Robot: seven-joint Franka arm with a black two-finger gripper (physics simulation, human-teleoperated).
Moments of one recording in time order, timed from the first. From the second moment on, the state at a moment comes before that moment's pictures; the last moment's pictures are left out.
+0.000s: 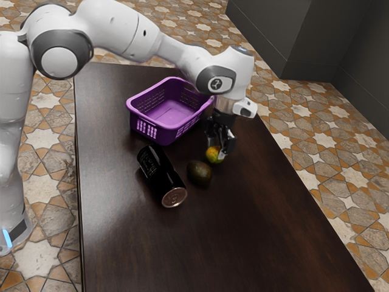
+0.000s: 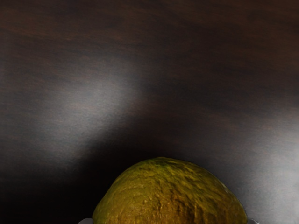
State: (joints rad) arm -0.05 0.20 0.13 -1.78 -0.13 1.98 -0.07
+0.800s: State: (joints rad) arm -0.02 -0.10 0.30 -1.83 0.01 1.73 -0.11
